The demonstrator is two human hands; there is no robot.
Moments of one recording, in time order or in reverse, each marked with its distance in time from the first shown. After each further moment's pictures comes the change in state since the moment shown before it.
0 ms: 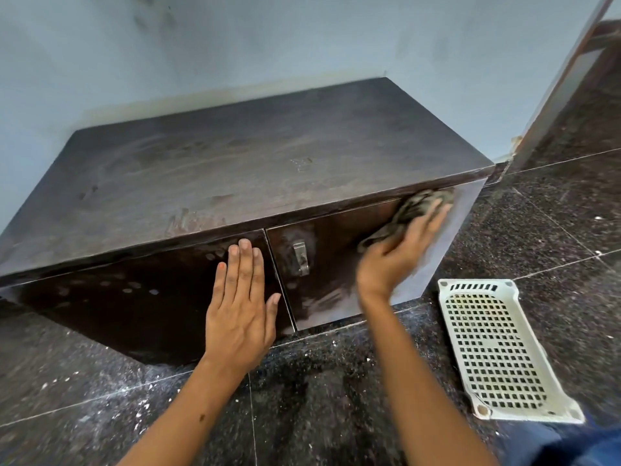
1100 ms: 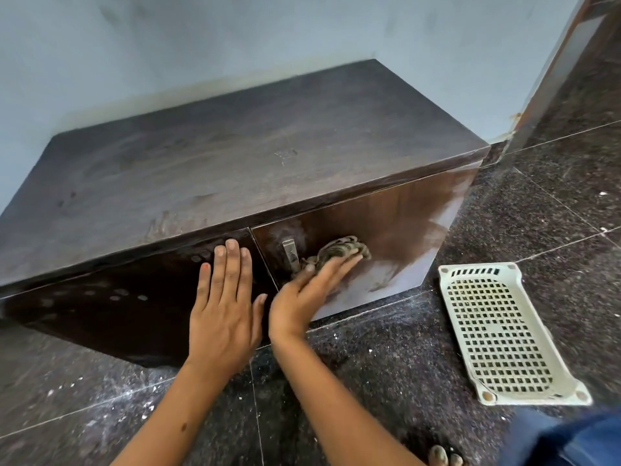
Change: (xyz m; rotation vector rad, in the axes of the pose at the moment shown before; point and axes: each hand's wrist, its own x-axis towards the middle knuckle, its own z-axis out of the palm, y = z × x) left_hand 0.000 -0.010 -0.003 0.068 -0.041 0.067; right_hand -0.118 -0.029 0.030 0.126 -0.102 0.425
